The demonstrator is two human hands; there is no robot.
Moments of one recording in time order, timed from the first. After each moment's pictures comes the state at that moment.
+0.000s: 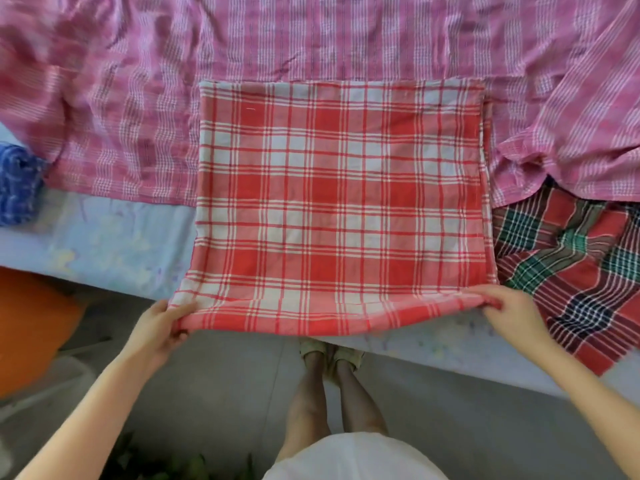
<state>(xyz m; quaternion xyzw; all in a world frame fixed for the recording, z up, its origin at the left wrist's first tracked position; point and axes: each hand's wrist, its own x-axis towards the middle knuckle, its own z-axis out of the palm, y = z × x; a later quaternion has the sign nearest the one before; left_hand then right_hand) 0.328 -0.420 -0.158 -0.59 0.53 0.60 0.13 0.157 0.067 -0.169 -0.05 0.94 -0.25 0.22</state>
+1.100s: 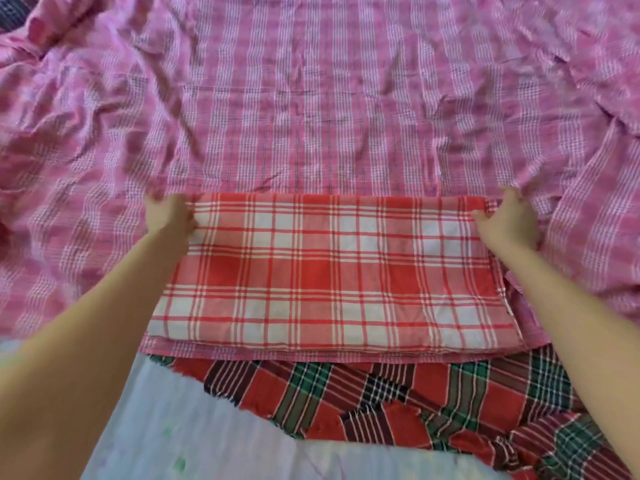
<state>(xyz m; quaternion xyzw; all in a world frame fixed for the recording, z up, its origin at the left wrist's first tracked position) -0.051 -0.480 -0.185 -0.54 0.57 0.62 -0.08 -0.173 -0.043 -0.195 0.12 0.98 -0.13 0.05</state>
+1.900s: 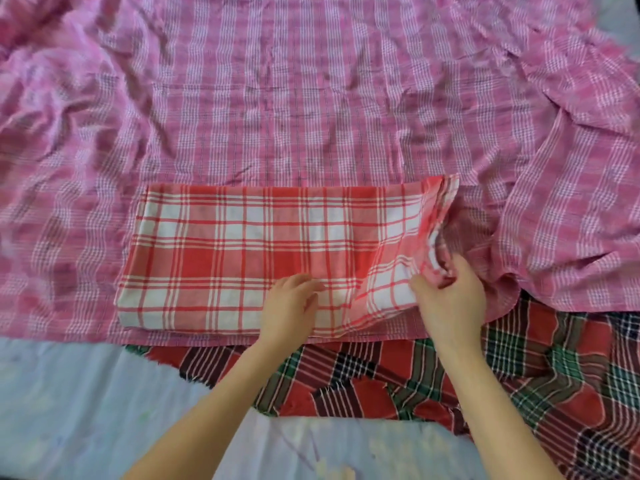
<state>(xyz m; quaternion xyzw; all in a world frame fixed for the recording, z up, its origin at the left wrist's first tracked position) 0.046 -0.267 -0.208 -0.10 0.94 0.32 0.11 -0.003 -0.080 -0.127 0.15 0.89 -0.44 -0.03</state>
